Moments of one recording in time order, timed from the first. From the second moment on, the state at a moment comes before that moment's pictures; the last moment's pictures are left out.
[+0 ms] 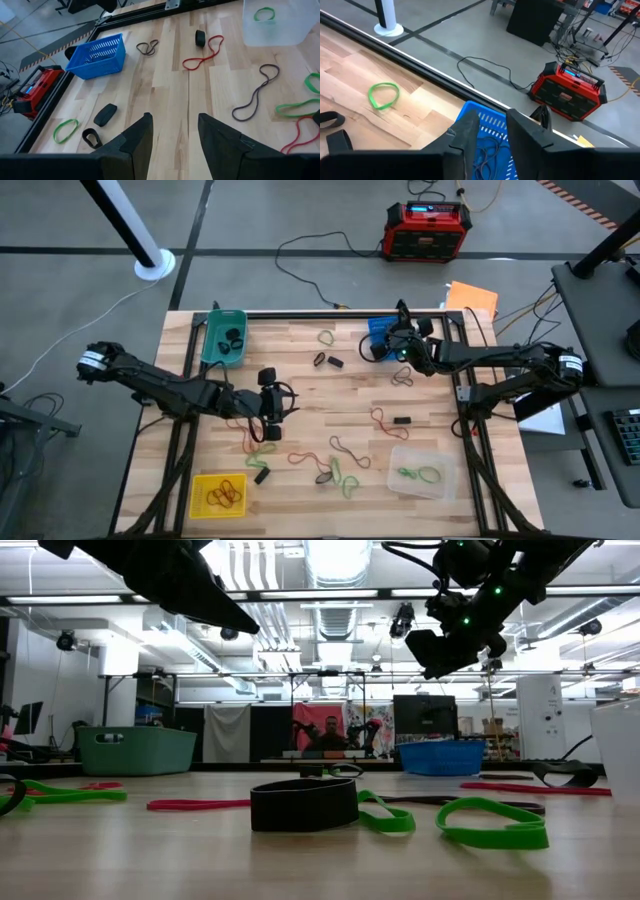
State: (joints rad) left arm -0.26 1.22 0.71 -0.03 -0.46 0.04; right arm -0.31 1.25 0.73 -0.13 0.78 0.27
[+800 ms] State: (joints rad) left arm -0.26 1.18 0.85 -0.65 -0.21 -0.33; right arm -0.16 1.22 0.73 -0.13 0.51 0.26
